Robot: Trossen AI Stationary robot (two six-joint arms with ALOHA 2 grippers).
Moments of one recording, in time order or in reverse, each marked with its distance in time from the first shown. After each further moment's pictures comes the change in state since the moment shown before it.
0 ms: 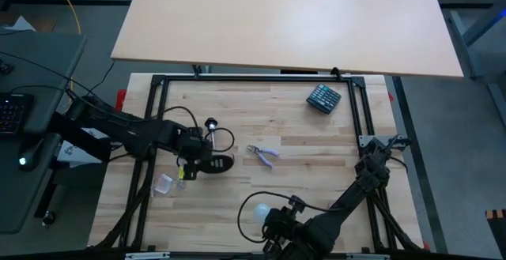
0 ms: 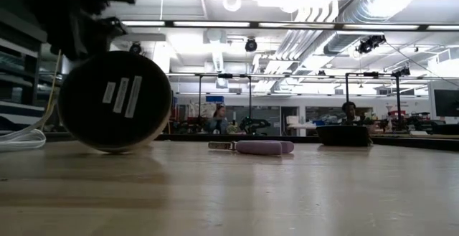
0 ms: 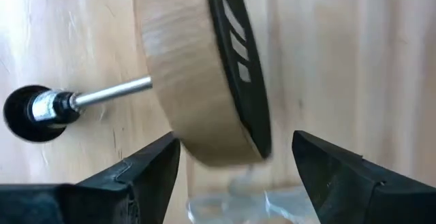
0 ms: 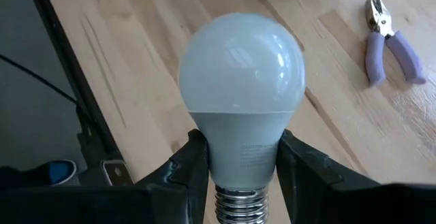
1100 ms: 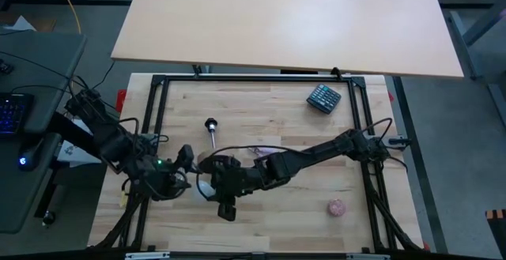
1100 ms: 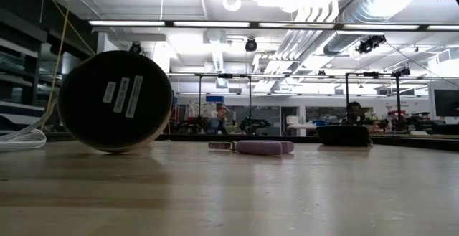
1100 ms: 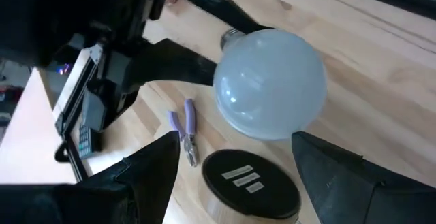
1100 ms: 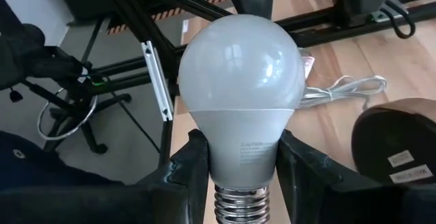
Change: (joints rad) left arm -0.495 -0.067 0.318 0.022 -0.362 0.589; right arm -0.411 -0.031 0.001 0.733 -0.470 -0.783
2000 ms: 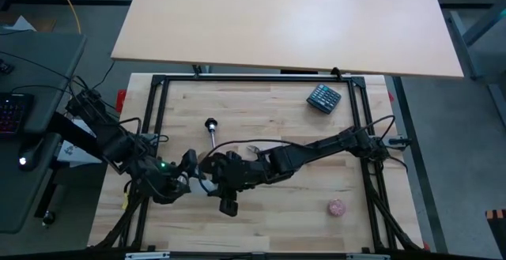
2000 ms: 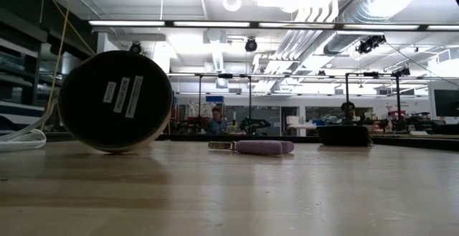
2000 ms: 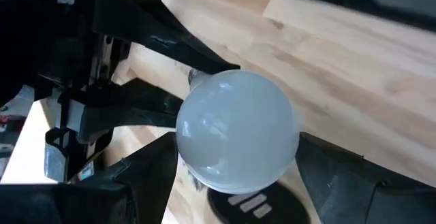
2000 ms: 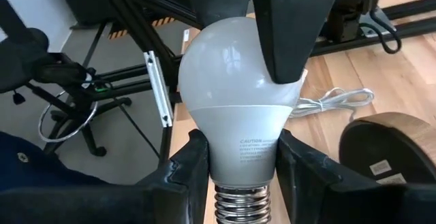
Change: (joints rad) left arm -0.003 0.020 -0.002 0.096 0.071 0.091; right arm -0.030 -0.036 0.000 -0.014 0.008 -0.042
